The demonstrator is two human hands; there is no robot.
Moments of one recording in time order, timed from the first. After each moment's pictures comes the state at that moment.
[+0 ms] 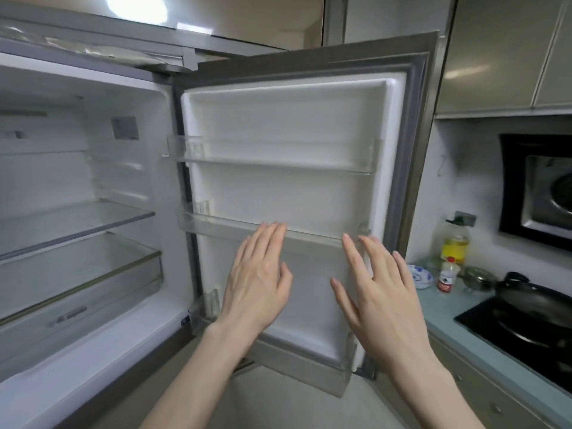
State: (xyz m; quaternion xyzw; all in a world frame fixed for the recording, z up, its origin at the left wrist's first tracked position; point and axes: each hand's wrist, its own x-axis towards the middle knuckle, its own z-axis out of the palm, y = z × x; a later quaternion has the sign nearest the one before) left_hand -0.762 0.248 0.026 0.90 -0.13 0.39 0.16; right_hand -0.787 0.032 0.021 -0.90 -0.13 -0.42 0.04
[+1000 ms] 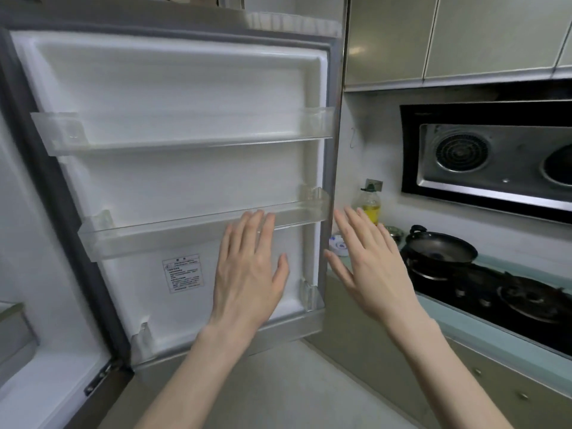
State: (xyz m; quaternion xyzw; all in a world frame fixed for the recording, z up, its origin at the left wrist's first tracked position) left_hand -0.655 0.206 0.019 0.87 -0.23 0.40 0.15; right_hand -0.696 -0.008 0.014 -0.92 -0.01 -0.39 0.01
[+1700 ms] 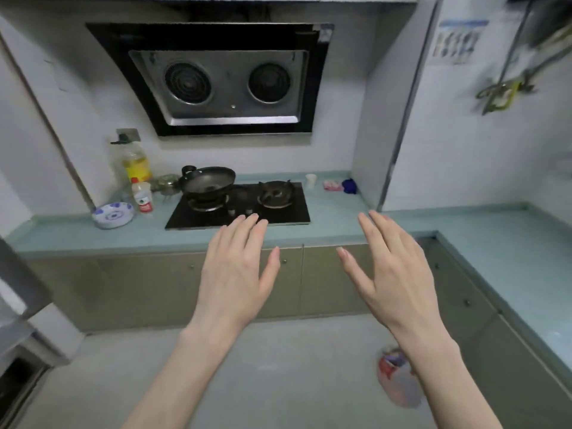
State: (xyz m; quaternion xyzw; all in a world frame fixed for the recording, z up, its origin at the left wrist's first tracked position) left_hand -0.880 -0.123 -0.059 0.75 -0.57 0.21 0.27; right_hand -1.097 -0.235 -0.061 -0.84 0.41 -0.34 -0.08
